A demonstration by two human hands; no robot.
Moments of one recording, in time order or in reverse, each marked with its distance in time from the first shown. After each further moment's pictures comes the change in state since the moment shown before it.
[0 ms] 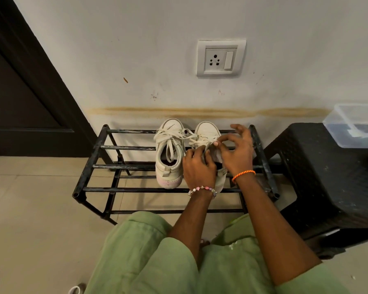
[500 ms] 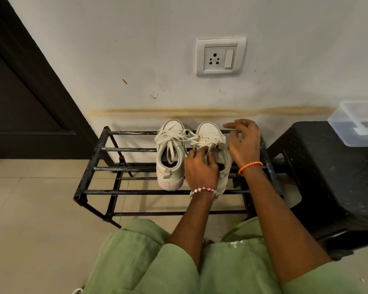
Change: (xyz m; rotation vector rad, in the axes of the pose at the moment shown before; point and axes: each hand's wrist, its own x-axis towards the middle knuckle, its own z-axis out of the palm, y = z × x) left_hand 0.003 0.003 -0.002 0.036 -0.063 -0.008; right_hand 0.021 -0.005 -0.007 -0.011 0.025 0.040
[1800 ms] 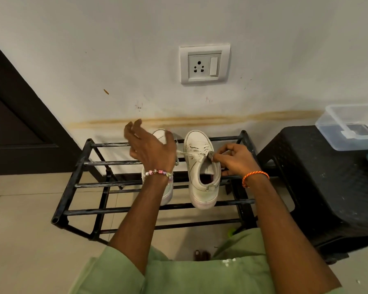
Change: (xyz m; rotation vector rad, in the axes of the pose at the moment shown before) left_hand 0.086 0.011 -0.045 0.014 0.194 -0.047; right_hand 0.010 0.009 -0.023 0.180 -0.479 0.470
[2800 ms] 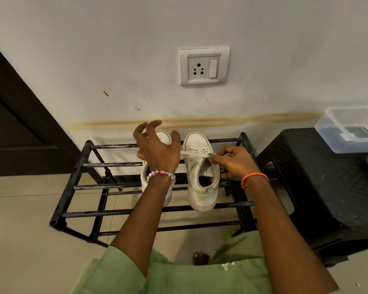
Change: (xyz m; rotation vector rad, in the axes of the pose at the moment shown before) left_hand -0.002 0.005 0.009 -0.180 -0.067 -0.005; right_hand 0.002 -0.001 -0.001 0.022 -0.004 0.044
